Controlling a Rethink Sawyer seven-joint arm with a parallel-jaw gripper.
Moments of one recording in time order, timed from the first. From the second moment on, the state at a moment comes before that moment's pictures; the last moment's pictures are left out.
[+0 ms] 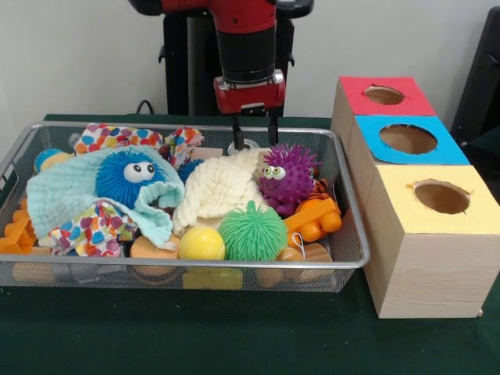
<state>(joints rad) -0.61 -0.66 0.40 2.01 -0.71 0.29 1.92</state>
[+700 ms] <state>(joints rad) -0.59 -0.68 0.39 2.01 -0.71 0.29 1.92</state>
